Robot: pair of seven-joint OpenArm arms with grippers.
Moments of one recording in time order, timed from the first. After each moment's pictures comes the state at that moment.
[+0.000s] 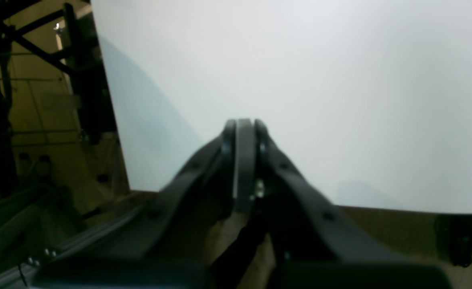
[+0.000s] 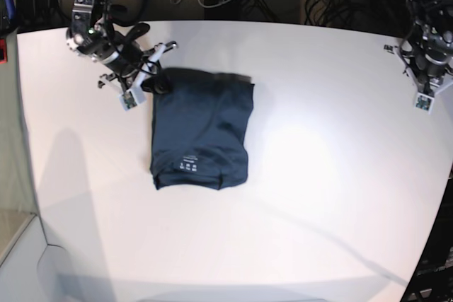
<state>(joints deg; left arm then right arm) 16.0 -10.8 -36.2 108.8 6.9 -40.0 51.7 -16.1 0.0 12.9 96.1 7.6 39.6 -35.3</state>
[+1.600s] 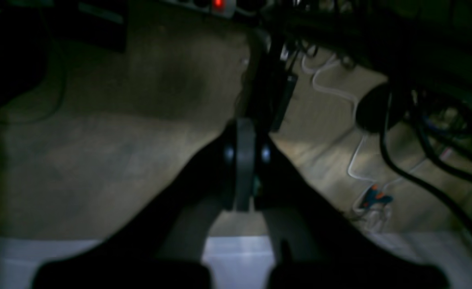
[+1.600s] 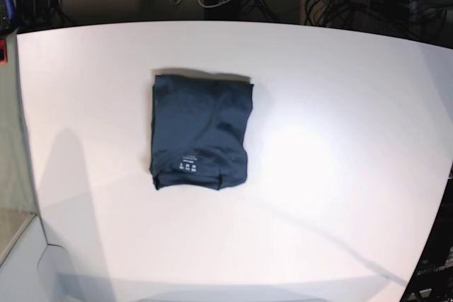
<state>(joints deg) 21.8 -11.3 -37.5 25.4 13.6 -39.0 0.4 -33.1 -0.9 35.3 48.3 -9.3 39.6 -1.6</state>
